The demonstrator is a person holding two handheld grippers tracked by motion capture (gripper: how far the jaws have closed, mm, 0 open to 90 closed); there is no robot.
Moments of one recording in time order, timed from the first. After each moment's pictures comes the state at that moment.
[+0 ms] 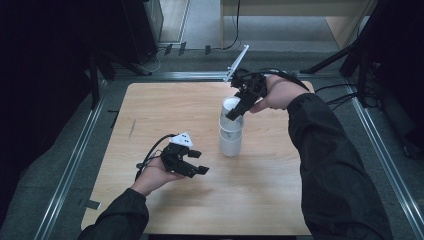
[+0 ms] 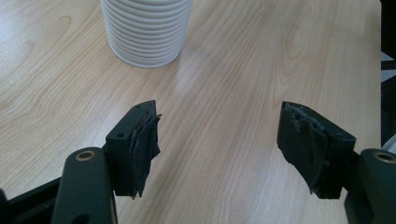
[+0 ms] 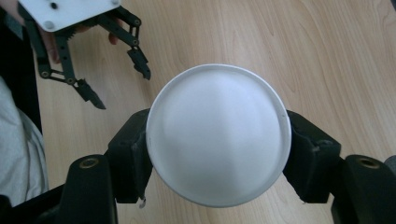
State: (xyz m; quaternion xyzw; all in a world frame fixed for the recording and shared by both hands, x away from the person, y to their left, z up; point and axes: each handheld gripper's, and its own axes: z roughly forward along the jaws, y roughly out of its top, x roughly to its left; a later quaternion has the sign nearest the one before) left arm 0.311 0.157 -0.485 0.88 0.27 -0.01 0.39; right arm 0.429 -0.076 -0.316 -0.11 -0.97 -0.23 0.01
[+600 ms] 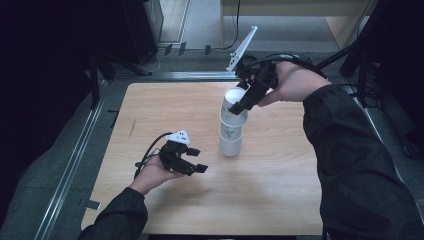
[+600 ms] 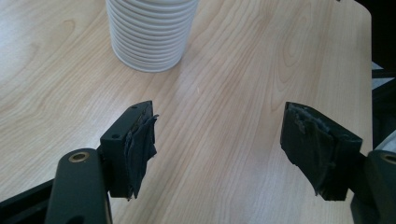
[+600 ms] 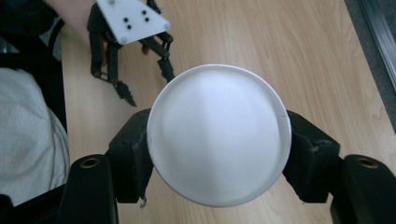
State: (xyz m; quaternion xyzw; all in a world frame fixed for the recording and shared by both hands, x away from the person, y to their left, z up) left arm 0.315 0.164 -0.483 0.87 0.28 -0.02 0.41; right arm 0.389 -0.083 -0.254 -0.07 -0.97 -0.25 -0.02
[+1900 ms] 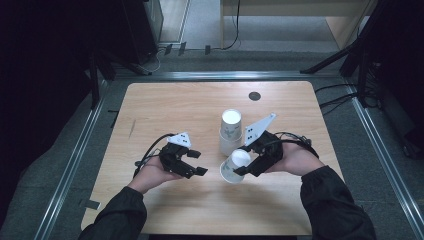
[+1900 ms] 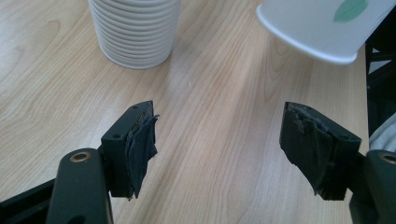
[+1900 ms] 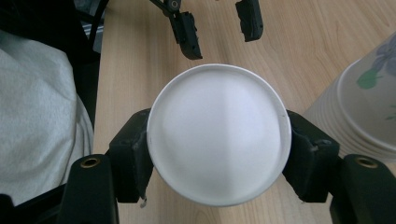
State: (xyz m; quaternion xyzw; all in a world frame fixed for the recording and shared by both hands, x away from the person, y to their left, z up) left arm 0.312 0.161 -0.483 0.88 0.25 -0.02 0.40; right arm 0.319 -0.126 -0.415 -0.07 -0.93 -0.35 0.04
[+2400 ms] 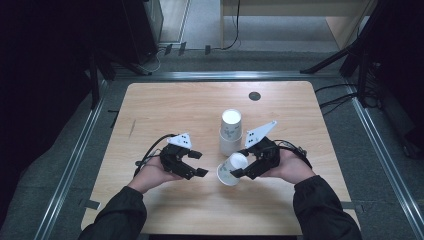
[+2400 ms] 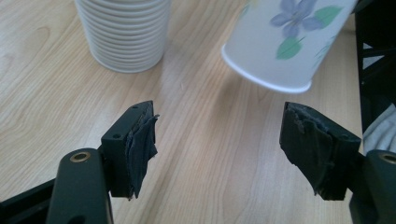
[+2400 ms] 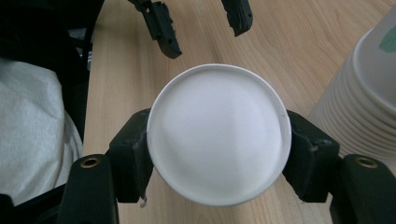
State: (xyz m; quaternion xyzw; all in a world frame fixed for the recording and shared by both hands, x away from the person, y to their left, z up) left arm 0.309 0.159 -0.482 0.89 0.23 -0.02 0.40; right arm 0.322 -0.128 -0.451 -0.11 -0.91 -0.39 0.06
